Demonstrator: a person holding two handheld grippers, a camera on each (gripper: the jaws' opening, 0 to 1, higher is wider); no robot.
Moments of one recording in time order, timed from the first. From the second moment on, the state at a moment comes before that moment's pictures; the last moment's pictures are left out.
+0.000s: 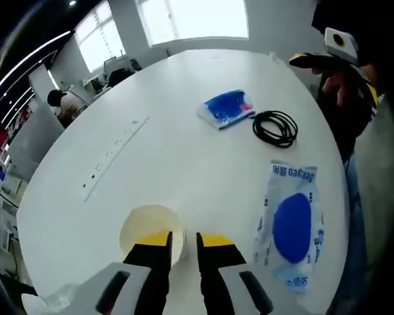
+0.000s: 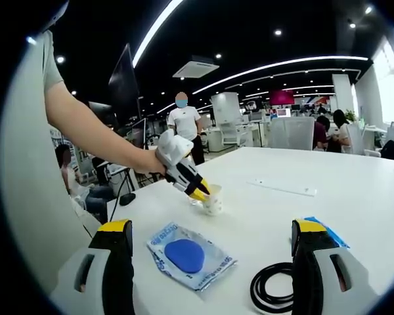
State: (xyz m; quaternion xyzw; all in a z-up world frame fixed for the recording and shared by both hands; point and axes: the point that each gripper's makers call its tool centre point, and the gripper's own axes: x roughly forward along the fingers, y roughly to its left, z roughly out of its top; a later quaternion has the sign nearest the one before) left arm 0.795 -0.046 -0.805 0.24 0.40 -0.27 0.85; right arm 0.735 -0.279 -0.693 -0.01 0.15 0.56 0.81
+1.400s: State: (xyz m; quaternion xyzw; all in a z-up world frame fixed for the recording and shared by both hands) left arm 0.762 -0.034 -0.773 0.19 0.33 -0.20 0.90; right arm 0.718 -0.272 -0.690 -0.02 0.14 0.59 0.80
